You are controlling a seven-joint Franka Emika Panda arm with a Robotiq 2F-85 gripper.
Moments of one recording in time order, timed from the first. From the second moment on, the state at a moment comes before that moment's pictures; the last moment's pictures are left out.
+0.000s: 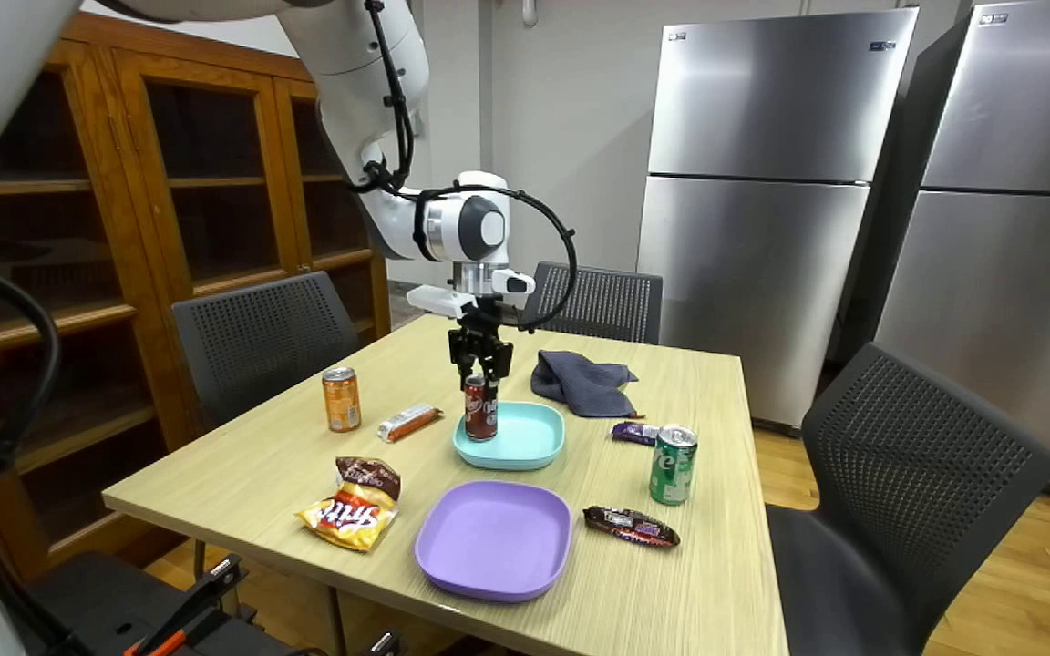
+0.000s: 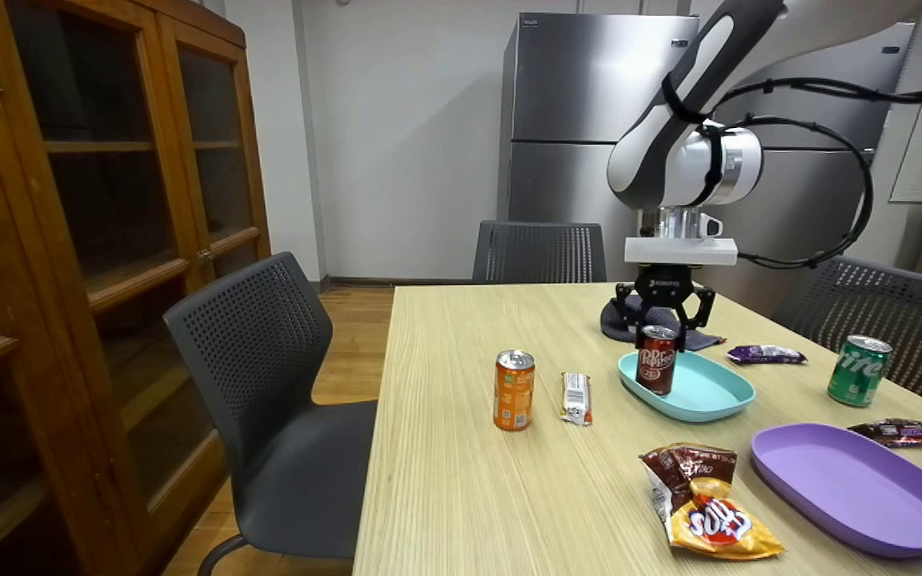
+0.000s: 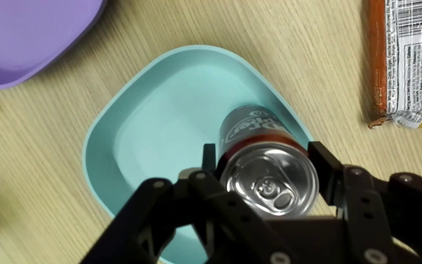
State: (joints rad) arm 0.08 0.67 -0.05 -1.74 -0.02 2.29 0.40
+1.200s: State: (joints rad) arm 0.05 0.69 -0.08 -1.71 -0.01 2.26 0.40
